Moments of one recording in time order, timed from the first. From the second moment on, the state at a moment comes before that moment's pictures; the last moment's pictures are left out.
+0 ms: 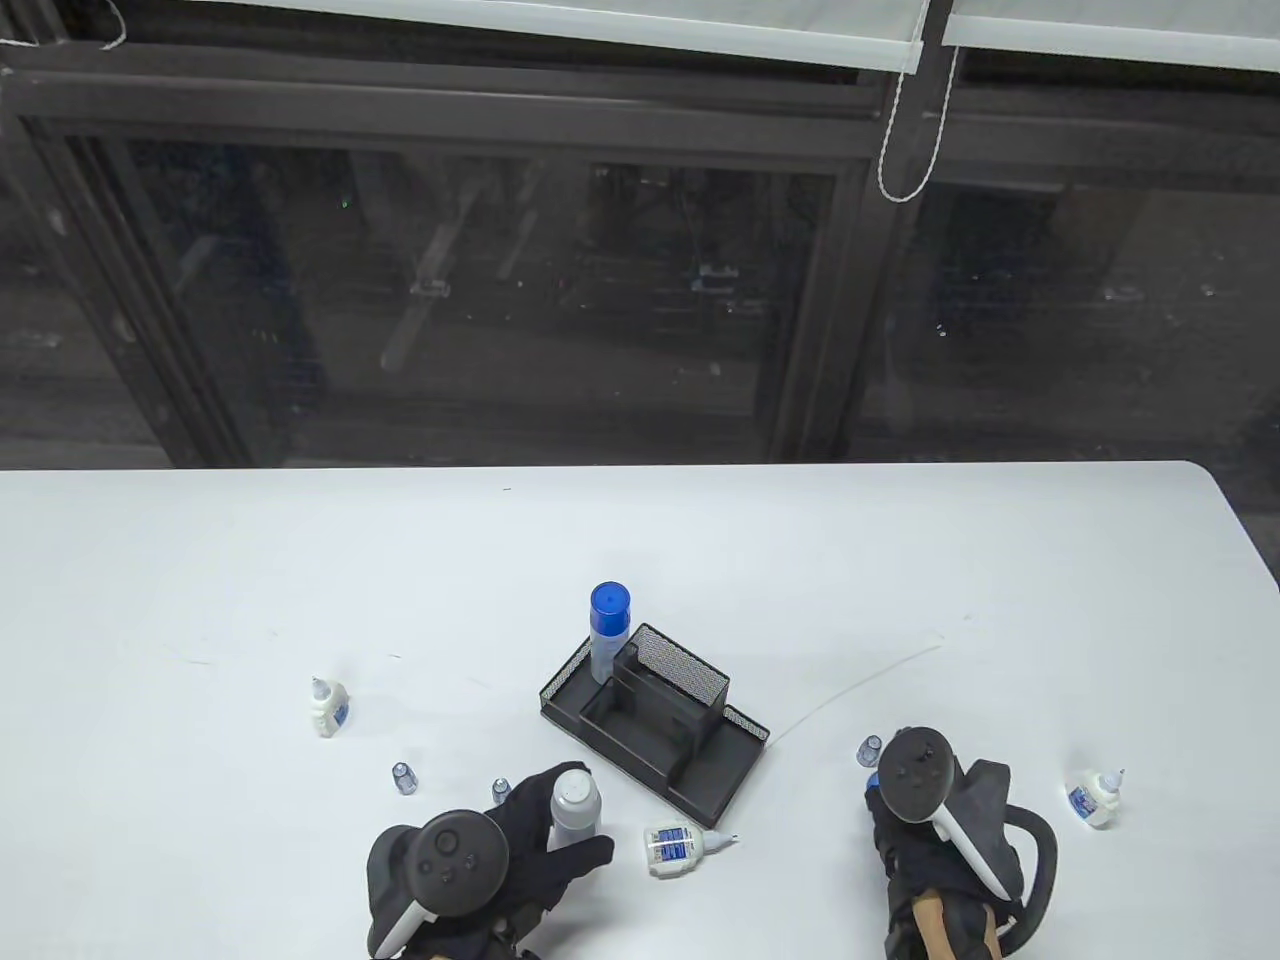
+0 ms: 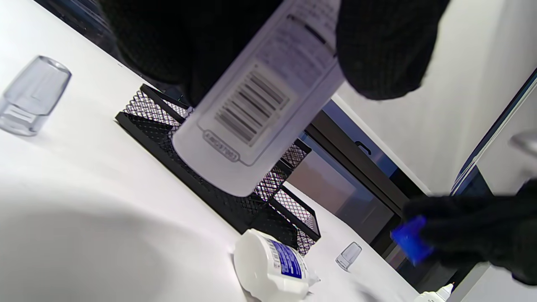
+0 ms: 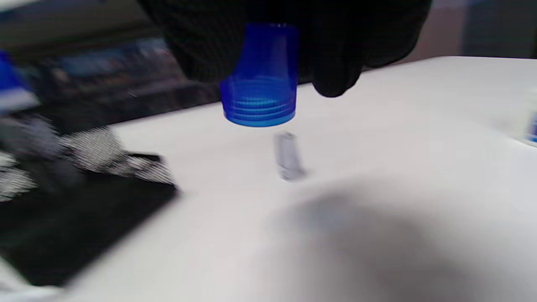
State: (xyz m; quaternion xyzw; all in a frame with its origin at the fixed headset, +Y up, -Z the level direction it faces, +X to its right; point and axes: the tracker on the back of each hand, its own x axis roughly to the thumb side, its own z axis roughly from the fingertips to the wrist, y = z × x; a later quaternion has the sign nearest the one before) left_hand -0.151 -0.724 -0.245 0.02 -0.16 0.35 0.92; right_hand 0.205 -0.676 -0.279 -0.06 0.04 0.99 0.13
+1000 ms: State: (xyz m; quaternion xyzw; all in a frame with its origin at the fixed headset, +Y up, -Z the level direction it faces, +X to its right) left_hand -0.141 -0.729 -0.243 0.01 -0.17 0.34 0.92; right_hand 0.019 -0.613 -0.253 0.31 0.02 0.94 0.15
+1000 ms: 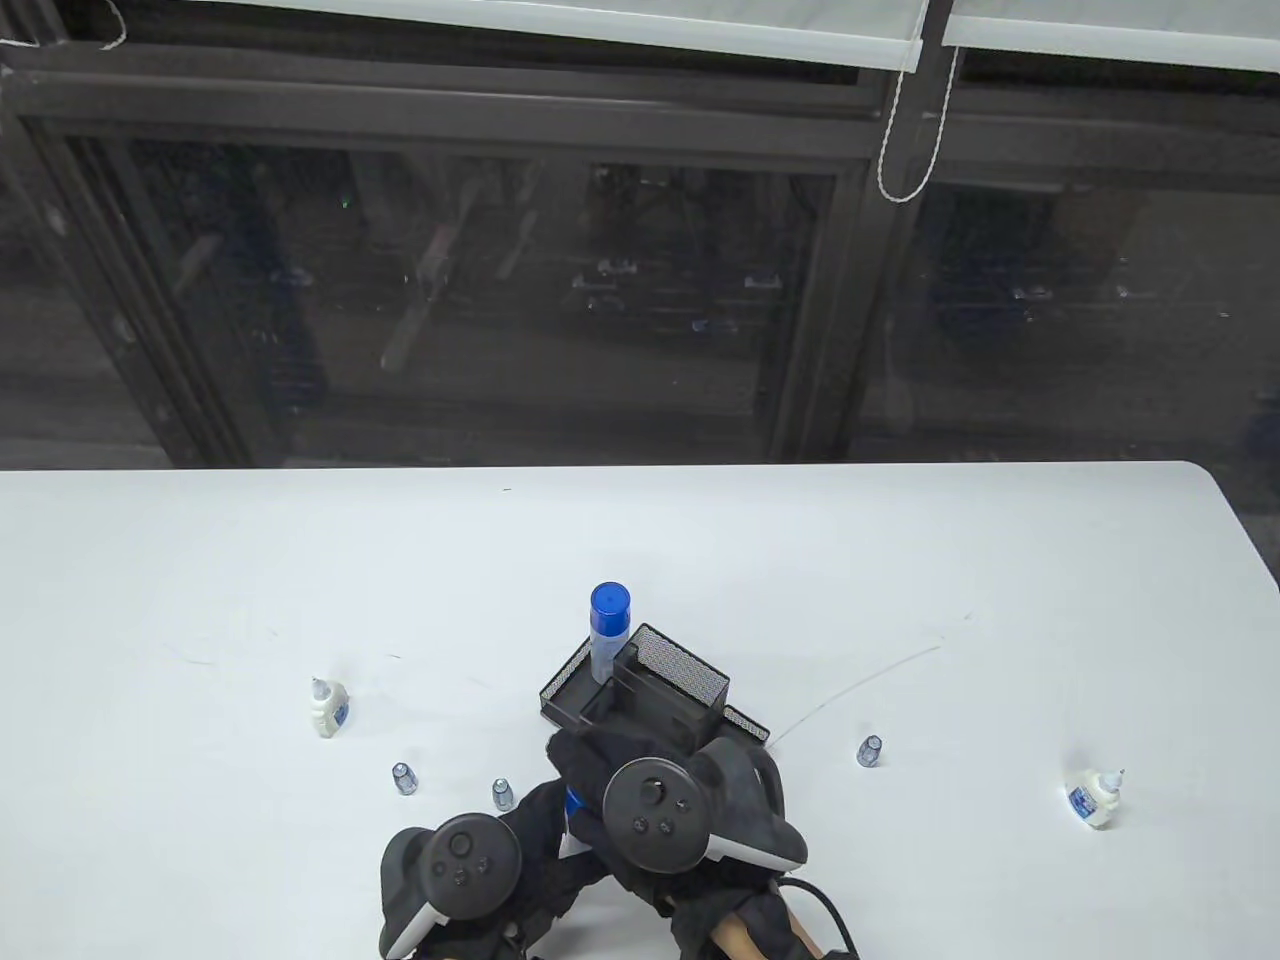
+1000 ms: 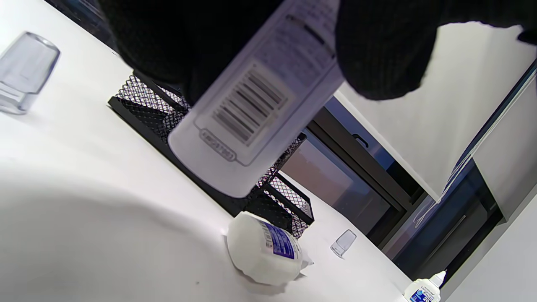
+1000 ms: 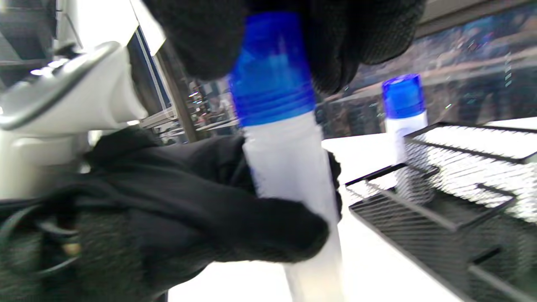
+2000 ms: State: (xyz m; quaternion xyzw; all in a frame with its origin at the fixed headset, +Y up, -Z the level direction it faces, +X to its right) left_hand -0.141 -0.731 -0.243 0.02 -0.17 0.33 0.93; right_hand 0.028 -0.618 -0.260 0.32 0.06 0.93 0.16
